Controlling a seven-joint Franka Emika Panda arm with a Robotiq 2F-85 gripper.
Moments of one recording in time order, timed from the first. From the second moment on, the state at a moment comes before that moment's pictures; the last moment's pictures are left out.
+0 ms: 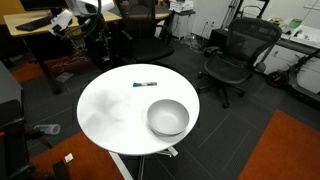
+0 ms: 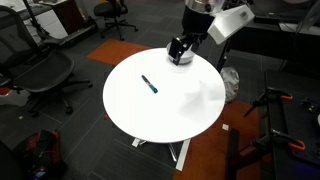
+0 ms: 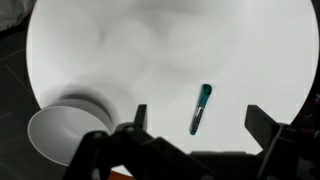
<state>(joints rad) -0.02 0.08 0.09 -2.30 -0.20 2.55 0.63</state>
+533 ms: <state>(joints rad) 0.06 0.32 0.01 -2.09 -0.20 2.57 0.66</state>
